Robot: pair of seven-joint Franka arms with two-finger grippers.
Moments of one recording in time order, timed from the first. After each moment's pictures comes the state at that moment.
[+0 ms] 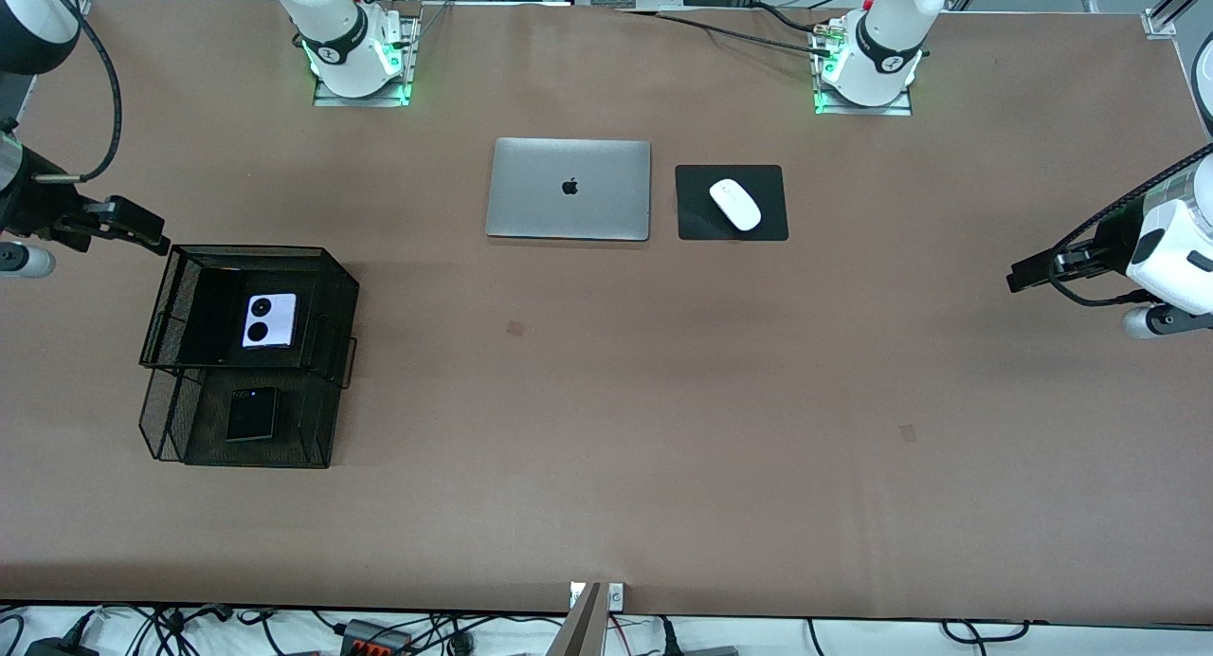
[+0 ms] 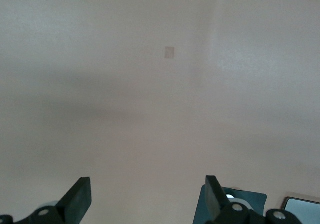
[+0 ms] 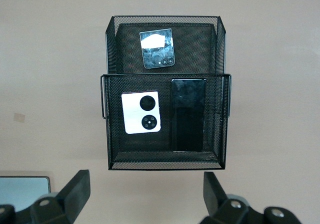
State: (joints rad) left arm 0.03 0.21 -0.02 -1.47 -0.02 1.58 -0.20; right arm 0.00 0.05 -0.04 -1.65 -0.02 1.71 -0.01
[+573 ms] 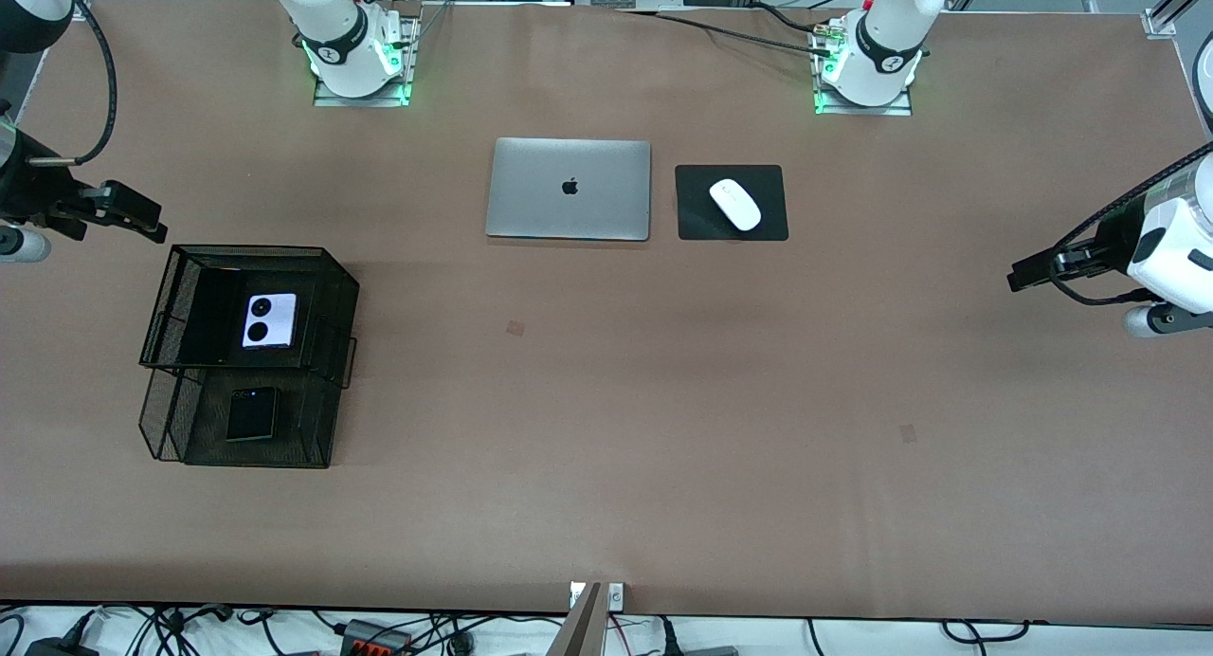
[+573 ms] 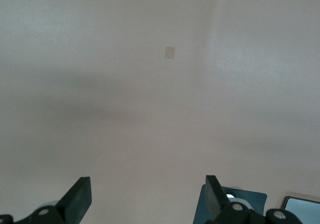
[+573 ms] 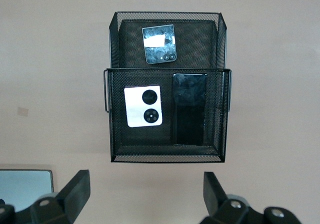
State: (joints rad) left arm 0.03 0.21 -0.02 -1.47 -0.02 1.58 -0.20; right arm 0.00 0.04 -0.03 -1.65 -0.02 1.68 -0.01
